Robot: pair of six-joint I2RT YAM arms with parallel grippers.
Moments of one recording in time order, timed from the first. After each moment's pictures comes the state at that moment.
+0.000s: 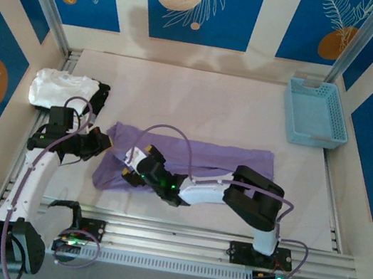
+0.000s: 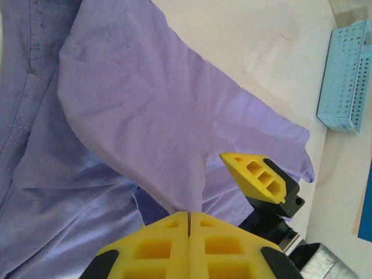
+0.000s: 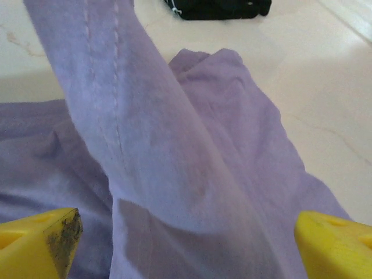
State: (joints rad) left arm 0.12 0.94 0.74 -0.78 0.66 -0.53; right arm 1.23 1.93 1.02 0.37 0.43 -0.12
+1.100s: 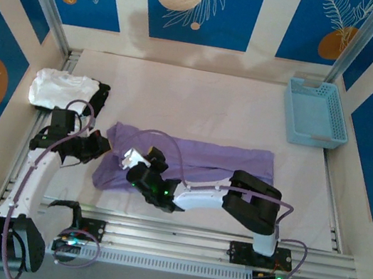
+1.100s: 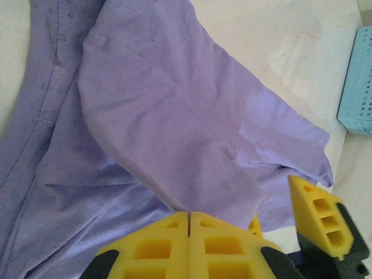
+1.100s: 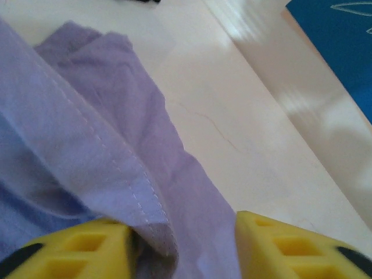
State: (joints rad) left arm 0.12 0.95 0.70 -0.78 0.62 -0.52; right arm 1.30 1.91 1.06 0.23 0.89 -0.25
